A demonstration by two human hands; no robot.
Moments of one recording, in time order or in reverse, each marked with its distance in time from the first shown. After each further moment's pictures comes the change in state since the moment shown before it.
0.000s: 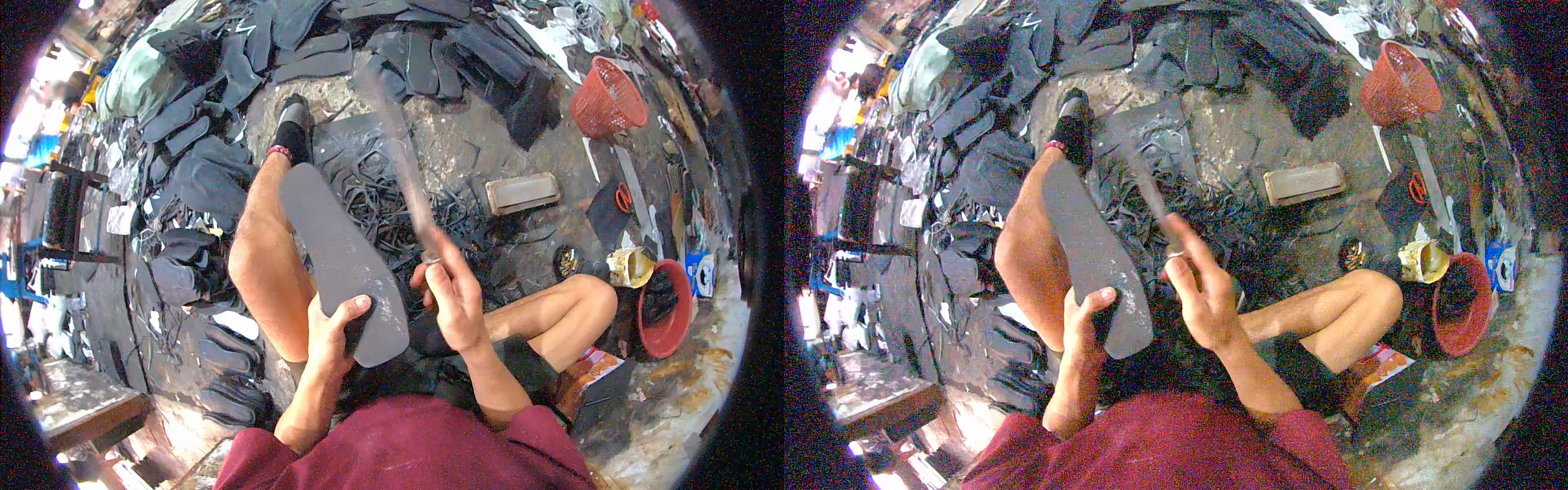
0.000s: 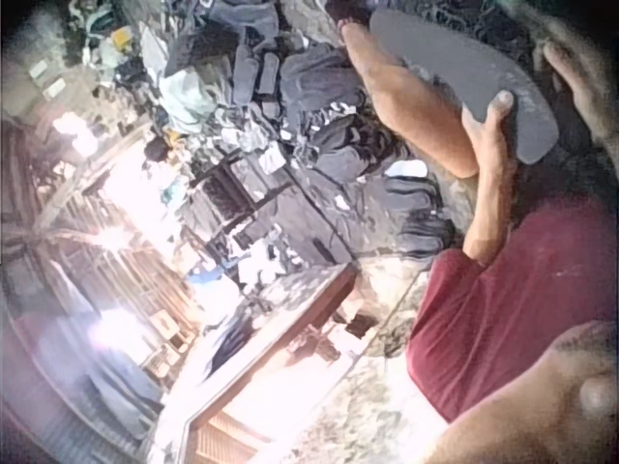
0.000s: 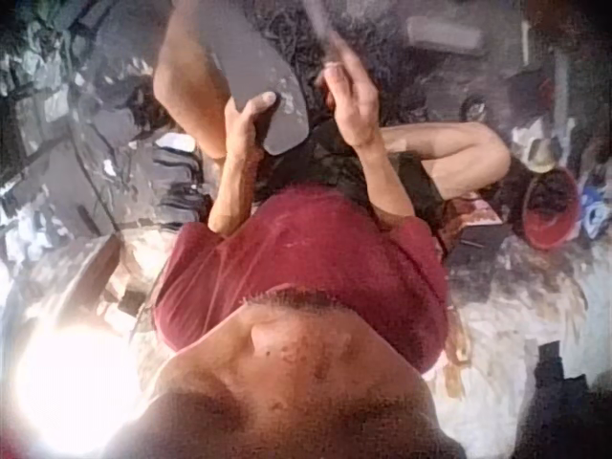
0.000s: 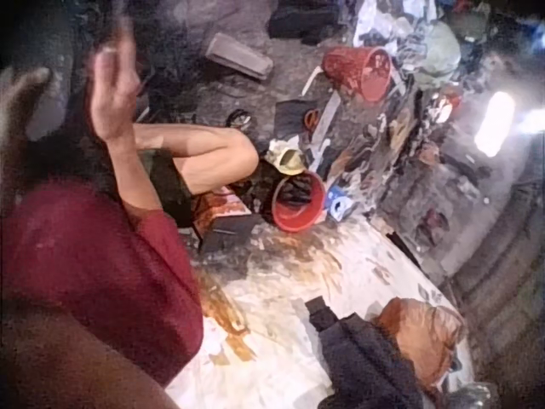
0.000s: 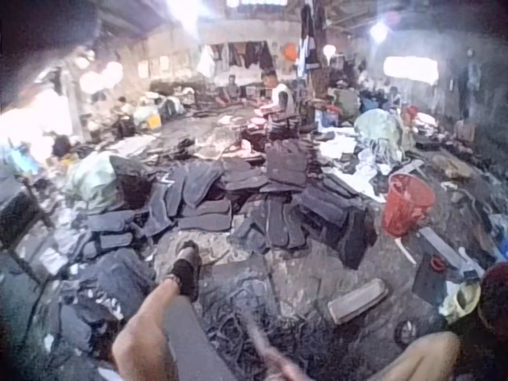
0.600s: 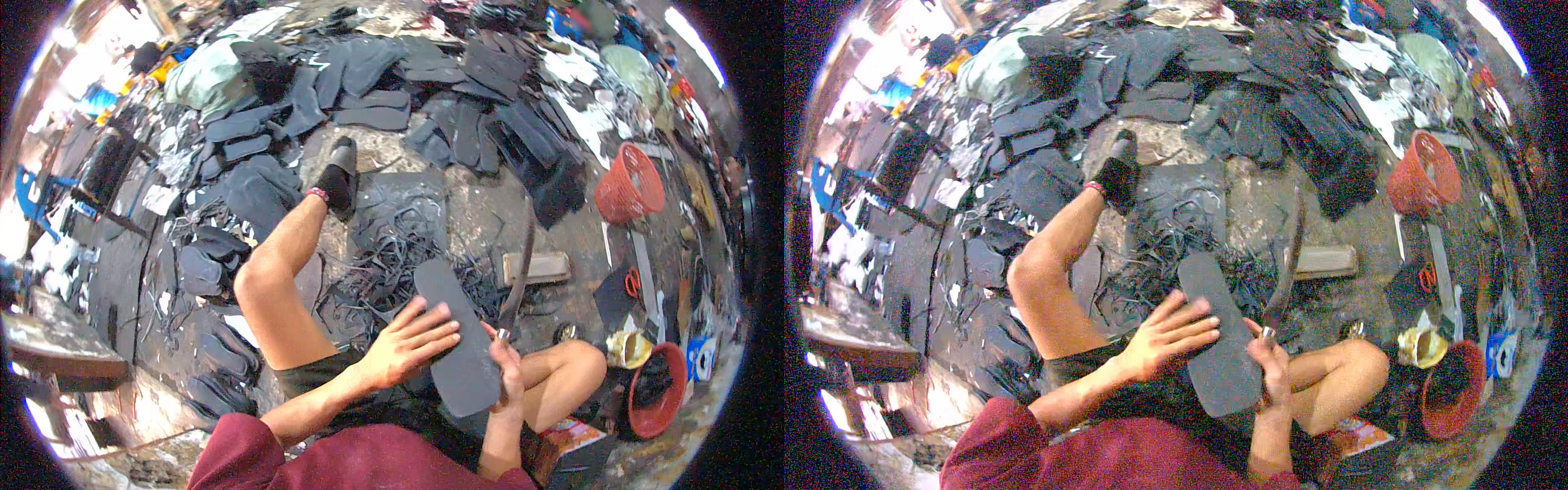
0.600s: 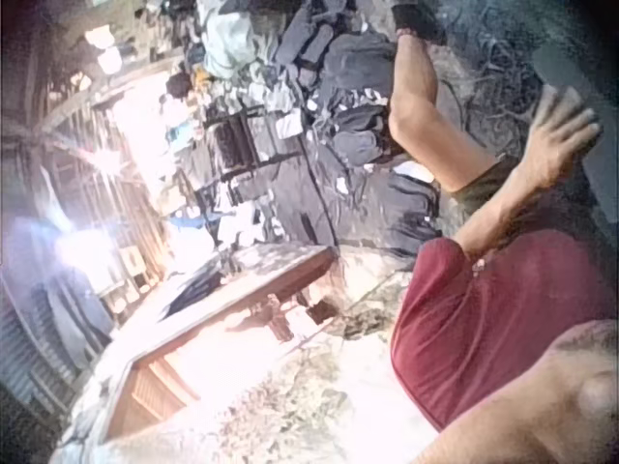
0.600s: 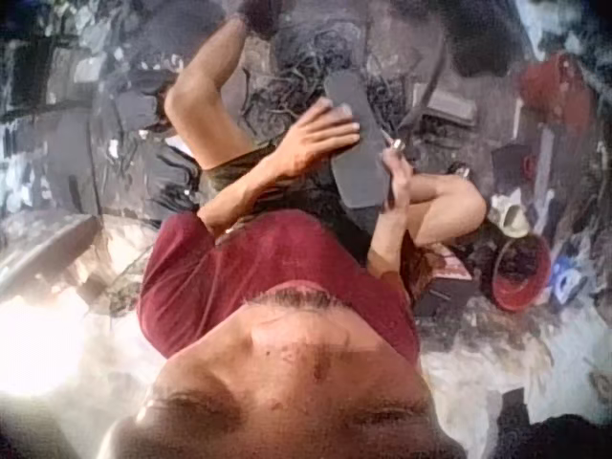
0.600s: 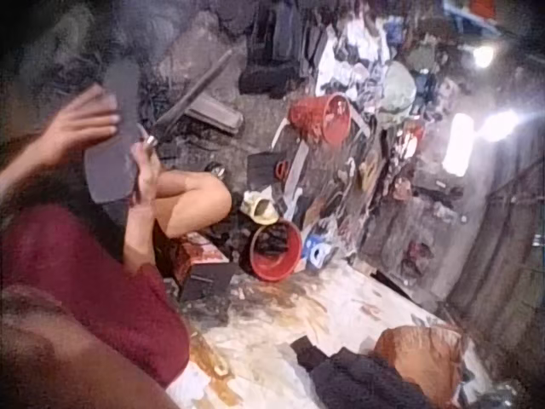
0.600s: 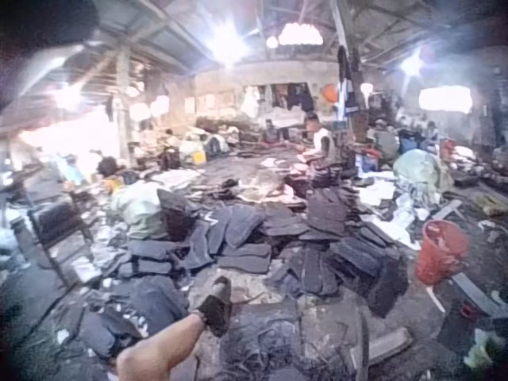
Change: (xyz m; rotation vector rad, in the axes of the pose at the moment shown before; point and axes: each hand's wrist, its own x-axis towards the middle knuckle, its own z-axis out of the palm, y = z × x) left_hand 0.035 -0.037 0.012 1.424 -0.604 1.351; right_hand -0.035 0.013 -0.075 0.646 0.077 0.307
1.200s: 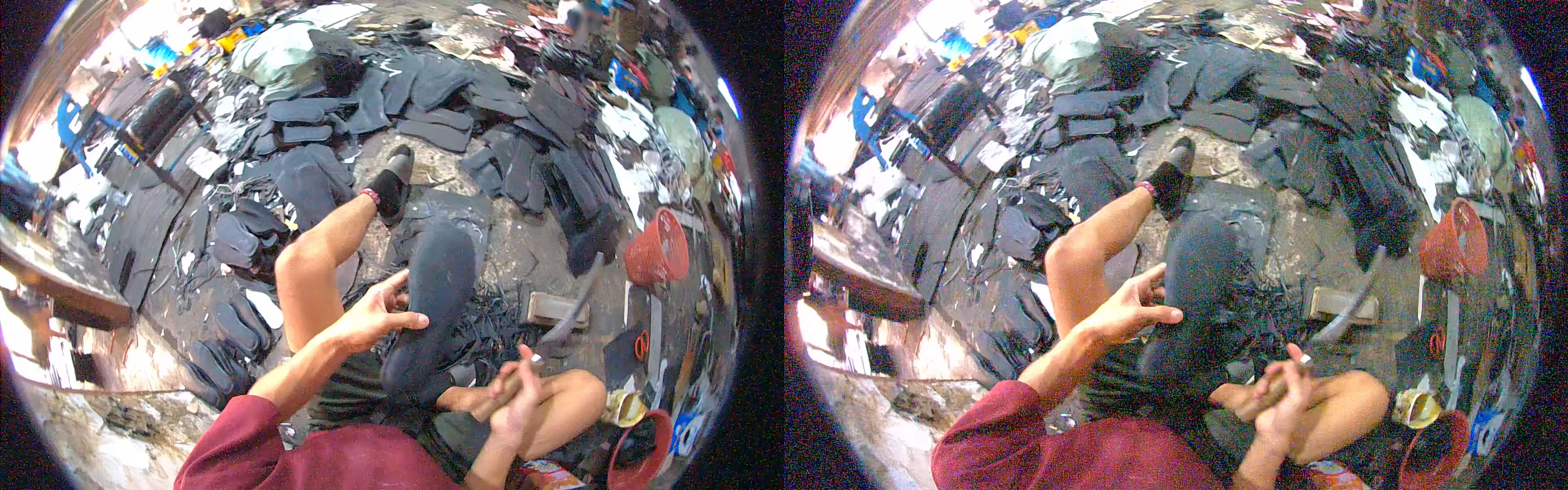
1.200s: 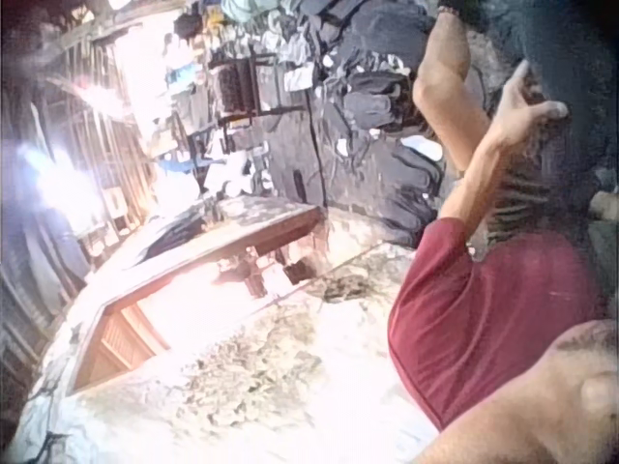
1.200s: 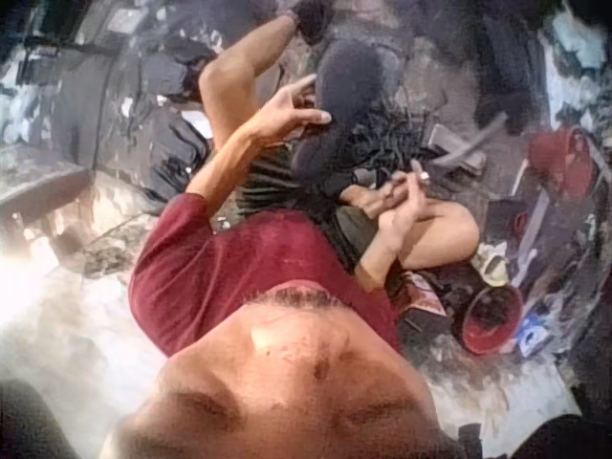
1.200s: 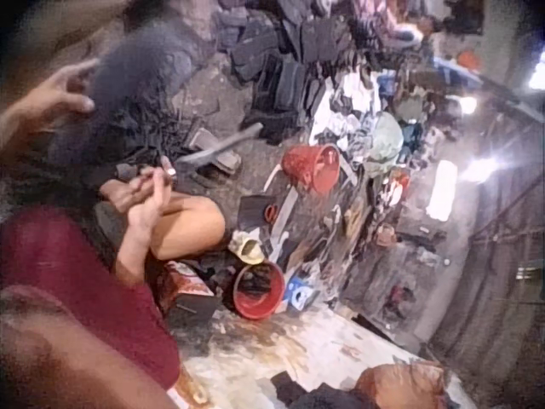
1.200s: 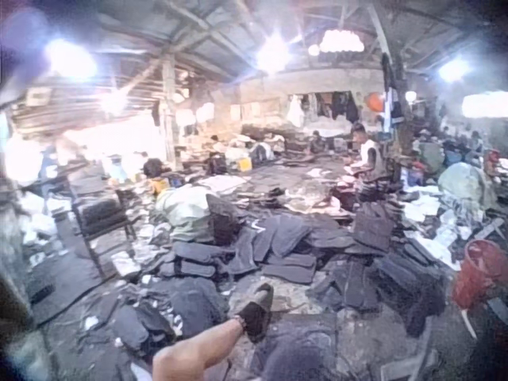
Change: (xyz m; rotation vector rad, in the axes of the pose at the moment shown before) left_hand -0.011 -0.027 -0.074 -1.459 0.282 -0.915; right_hand 0.002 0.008 -0.007 -0.051 0.118 -0.197
